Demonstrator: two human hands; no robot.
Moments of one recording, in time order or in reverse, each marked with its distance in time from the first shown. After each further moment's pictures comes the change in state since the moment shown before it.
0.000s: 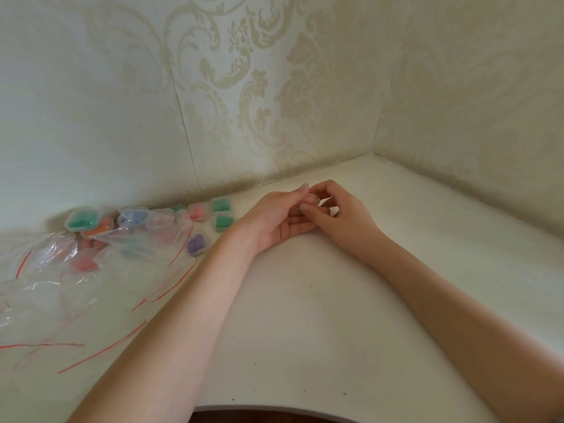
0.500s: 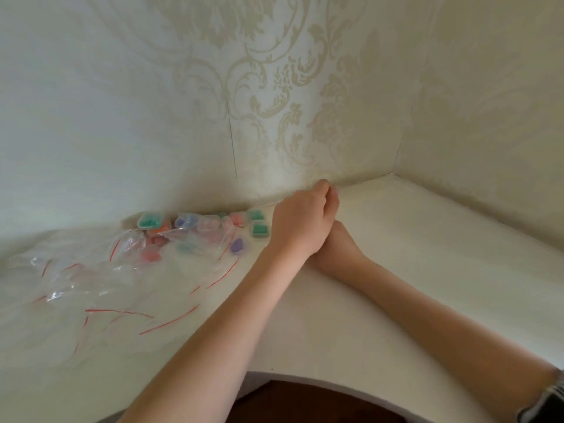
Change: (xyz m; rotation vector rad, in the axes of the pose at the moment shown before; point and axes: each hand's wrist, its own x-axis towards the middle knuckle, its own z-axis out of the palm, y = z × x) left_hand -0.048 0.008 0.020 1.424 0.636 0.816; right_hand -0.022 -0.054 0.042 -0.337 -0.186 -0.110
